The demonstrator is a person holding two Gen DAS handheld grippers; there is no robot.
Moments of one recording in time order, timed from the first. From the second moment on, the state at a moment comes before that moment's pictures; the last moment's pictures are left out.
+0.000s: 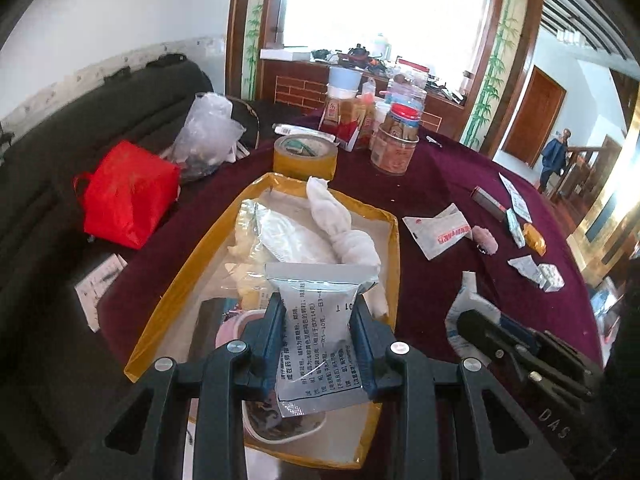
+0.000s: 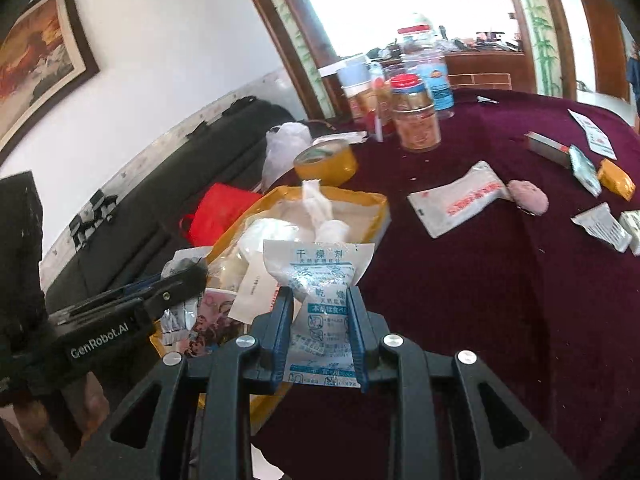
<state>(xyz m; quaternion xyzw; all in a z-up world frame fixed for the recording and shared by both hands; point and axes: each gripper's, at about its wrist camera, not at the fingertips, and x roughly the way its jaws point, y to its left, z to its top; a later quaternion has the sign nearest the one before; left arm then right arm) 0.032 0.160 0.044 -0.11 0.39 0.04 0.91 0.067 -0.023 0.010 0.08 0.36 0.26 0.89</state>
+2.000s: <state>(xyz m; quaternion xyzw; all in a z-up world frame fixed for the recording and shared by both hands) 0.034 0.059 0.066 -0.05 0.33 -0.02 0.94 0.015 -0.095 0.006 0.05 0.28 0.18 0.94</state>
